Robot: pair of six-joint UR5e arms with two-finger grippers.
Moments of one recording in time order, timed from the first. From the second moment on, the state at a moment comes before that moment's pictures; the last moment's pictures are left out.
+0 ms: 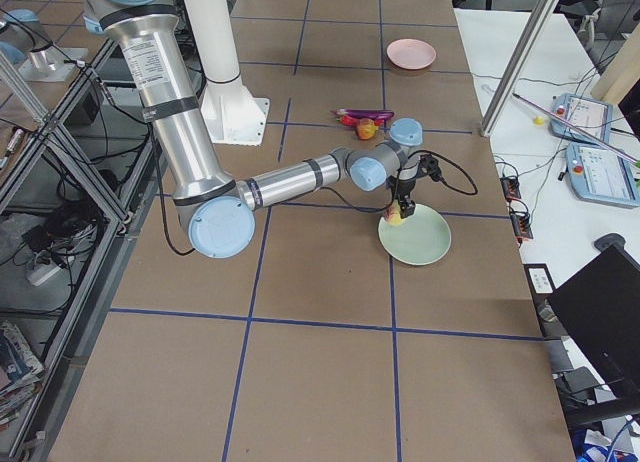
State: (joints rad) left arm -1.54 -1.44 -1.86 -1.31 -2.34 0.22; right arm 1.04 -1.24 1.49 -1.24 2.14 0.43
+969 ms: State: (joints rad) left arm -1.54 -1.44 -1.86 -1.31 -2.34 0.22; right arm 1.00 -1.14 1.52 -1.23 2.20 0.67
